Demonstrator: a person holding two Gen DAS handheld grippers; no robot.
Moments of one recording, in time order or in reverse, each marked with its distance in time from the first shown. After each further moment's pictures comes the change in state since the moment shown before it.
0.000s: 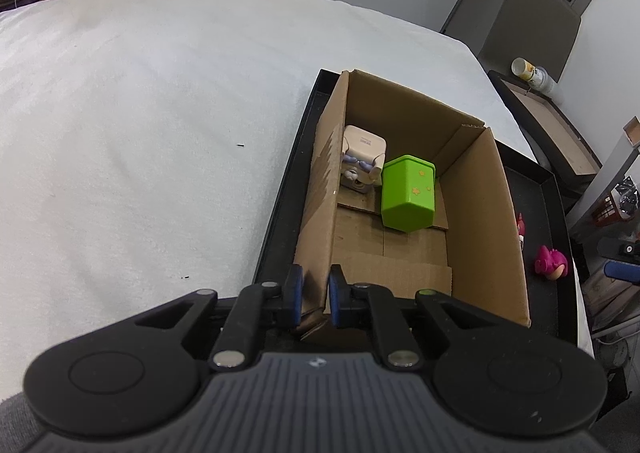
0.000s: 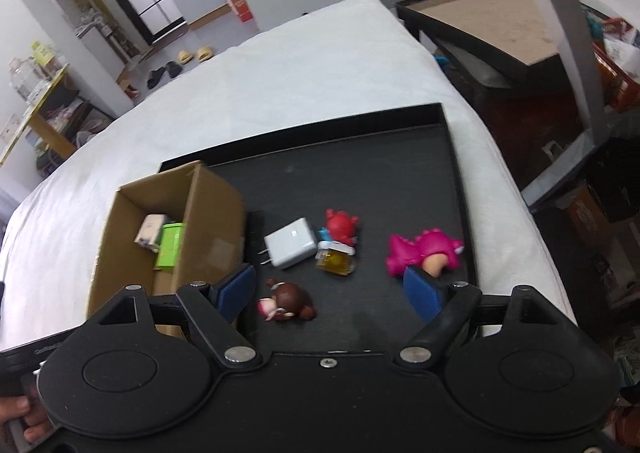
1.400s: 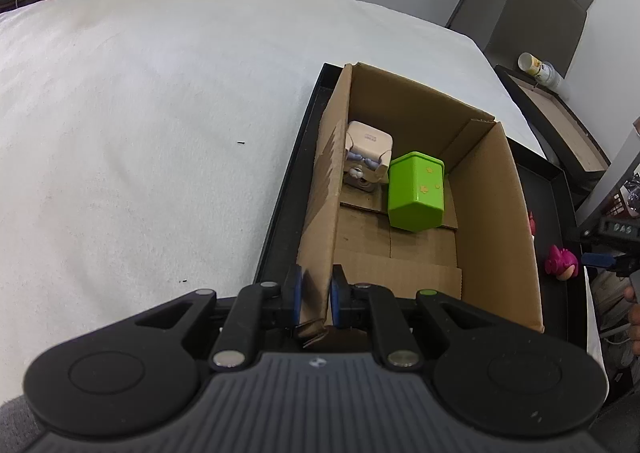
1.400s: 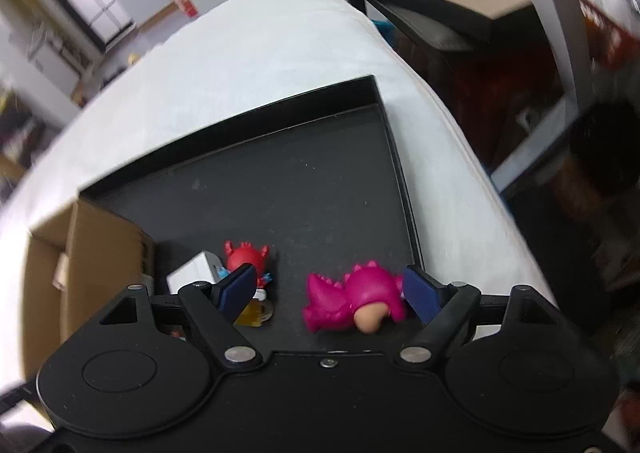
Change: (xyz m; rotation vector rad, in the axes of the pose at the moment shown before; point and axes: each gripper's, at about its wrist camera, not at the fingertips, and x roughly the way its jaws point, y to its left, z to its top) left arm 0.011 -0.001 0.001 0.001 0.009 0.019; right arm 0.074 -0.051 0.022 0.057 0.052 -0.096
